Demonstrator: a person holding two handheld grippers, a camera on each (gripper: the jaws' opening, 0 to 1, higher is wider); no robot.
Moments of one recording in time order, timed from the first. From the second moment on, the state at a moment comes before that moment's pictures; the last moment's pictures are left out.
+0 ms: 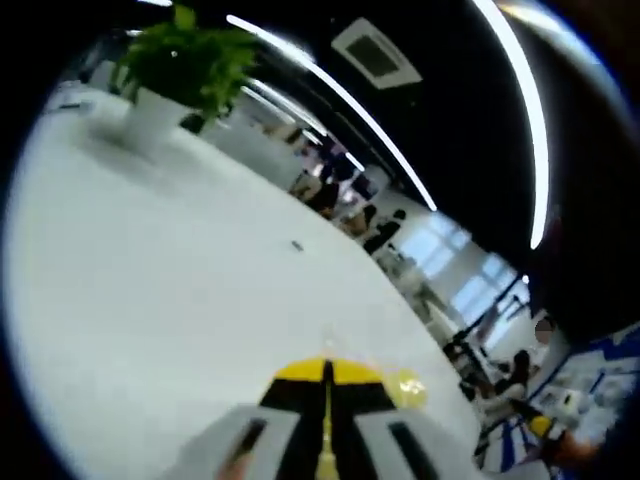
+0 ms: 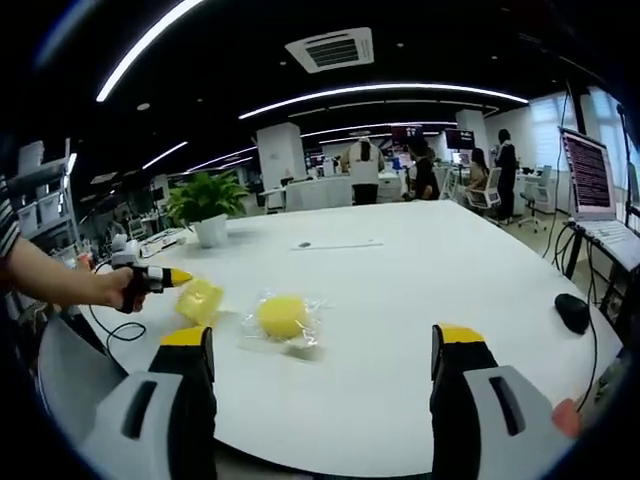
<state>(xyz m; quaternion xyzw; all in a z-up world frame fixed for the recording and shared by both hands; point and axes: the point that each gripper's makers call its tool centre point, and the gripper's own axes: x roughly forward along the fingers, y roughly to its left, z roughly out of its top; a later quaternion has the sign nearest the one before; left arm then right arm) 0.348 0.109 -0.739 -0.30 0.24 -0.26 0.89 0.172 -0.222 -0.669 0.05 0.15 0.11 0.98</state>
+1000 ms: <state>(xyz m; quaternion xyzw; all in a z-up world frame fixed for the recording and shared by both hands) 0.369 0.126 -0.771 -0.26 0.27 -0.24 0.89 0.152 -0.235 -0.658 0.05 0.15 0.10 0.98</state>
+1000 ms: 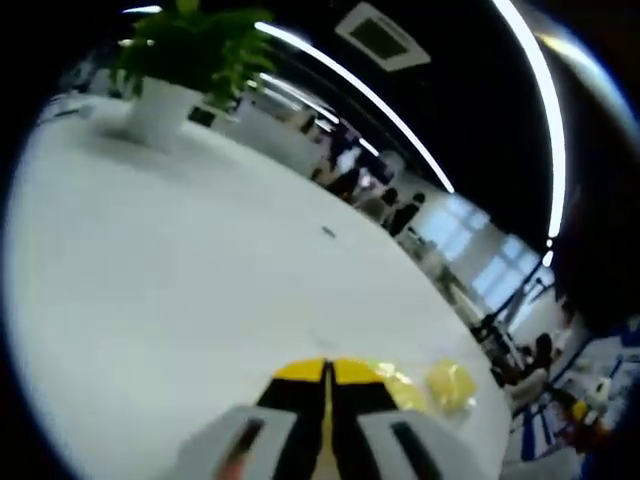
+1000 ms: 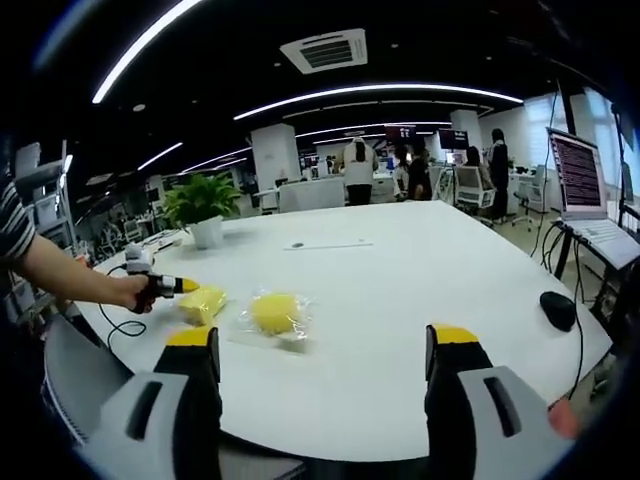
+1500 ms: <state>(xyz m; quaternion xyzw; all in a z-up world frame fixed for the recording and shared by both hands) 0.372 0.143 -0.760 -0.21 0.25 -0.23 0.92 0.152 -0.235 -0.663 0.05 0.16 0.10 0.98</state>
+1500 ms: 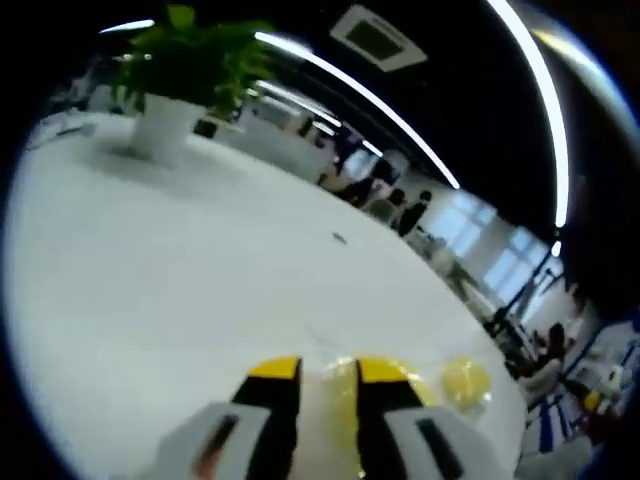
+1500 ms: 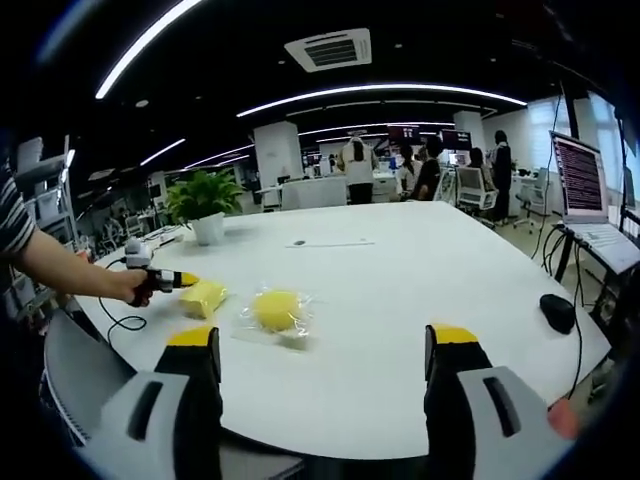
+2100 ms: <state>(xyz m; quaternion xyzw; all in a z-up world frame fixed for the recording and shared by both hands) 0.306 0.125 -0.662 -0.06 0.14 -0.30 0.94 0.171 -0.230 -0.674 0.06 0.15 0.12 0.98</state>
